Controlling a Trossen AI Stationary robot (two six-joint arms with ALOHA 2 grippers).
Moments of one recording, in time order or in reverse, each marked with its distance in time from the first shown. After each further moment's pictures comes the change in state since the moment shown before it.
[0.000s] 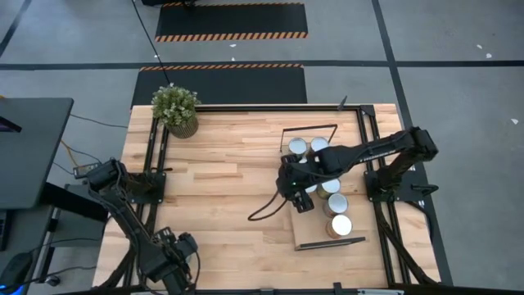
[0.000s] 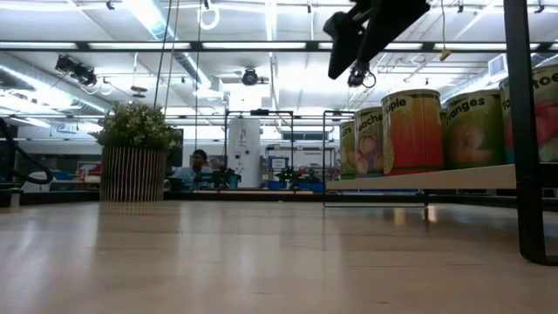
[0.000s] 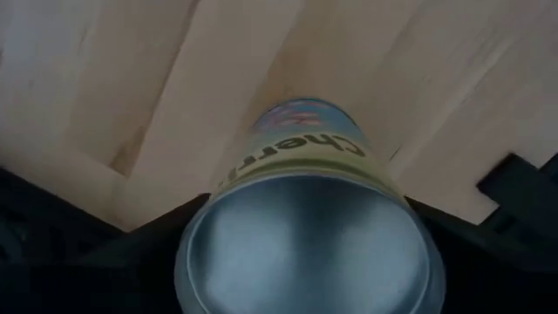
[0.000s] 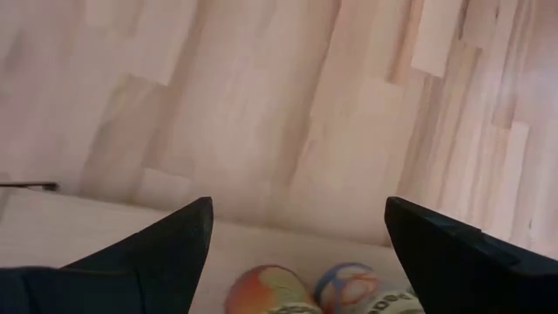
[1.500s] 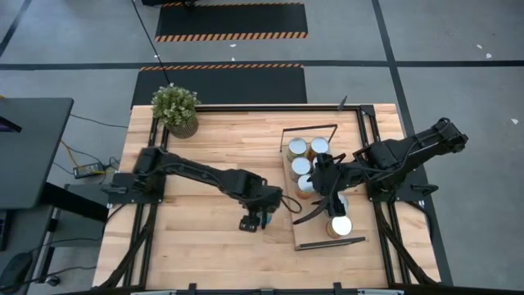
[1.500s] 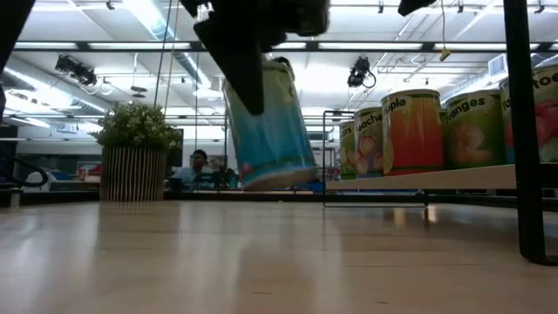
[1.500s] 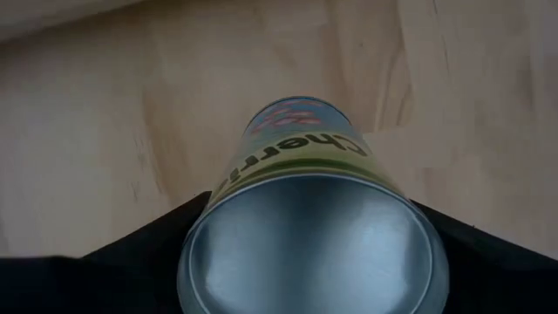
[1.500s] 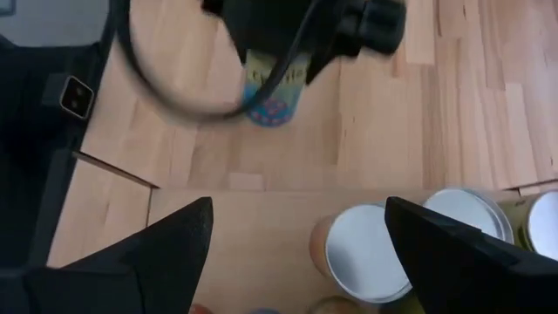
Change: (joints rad) left arm 0.782 0.201 0.380 0.197 0.053 1.489; right arm 0.180 -0.354 -0.121 -0.070 0.055 0.363
